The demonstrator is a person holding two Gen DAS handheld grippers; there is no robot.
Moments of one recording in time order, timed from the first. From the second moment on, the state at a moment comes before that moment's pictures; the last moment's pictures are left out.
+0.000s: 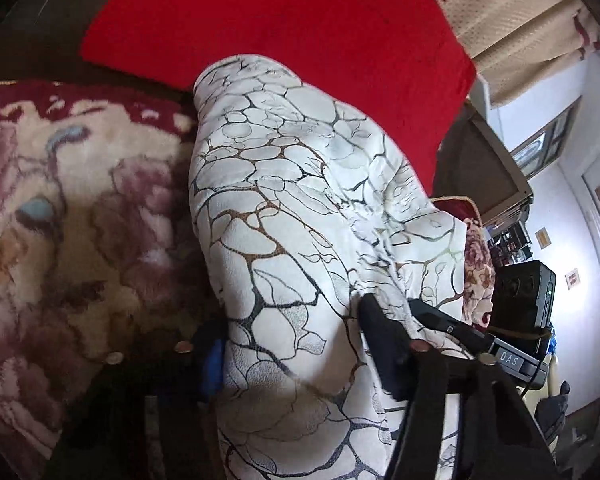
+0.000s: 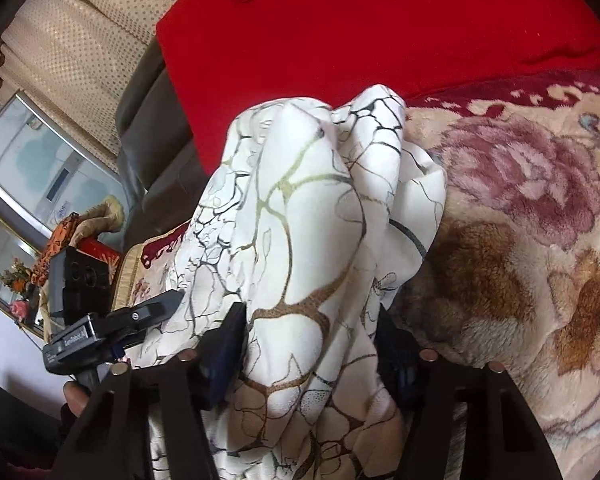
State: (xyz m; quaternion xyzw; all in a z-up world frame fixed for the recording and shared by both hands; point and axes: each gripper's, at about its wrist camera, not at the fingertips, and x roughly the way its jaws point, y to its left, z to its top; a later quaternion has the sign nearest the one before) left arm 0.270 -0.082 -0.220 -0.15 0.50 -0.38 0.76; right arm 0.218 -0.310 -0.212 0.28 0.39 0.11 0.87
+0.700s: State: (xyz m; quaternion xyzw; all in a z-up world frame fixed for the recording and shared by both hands) left arm 0.235 -0.019 -0.199 -0.05 0.48 -0.26 0.84; right arm 0.261 -0.209 -0.224 0.24 0.43 0.17 0.85
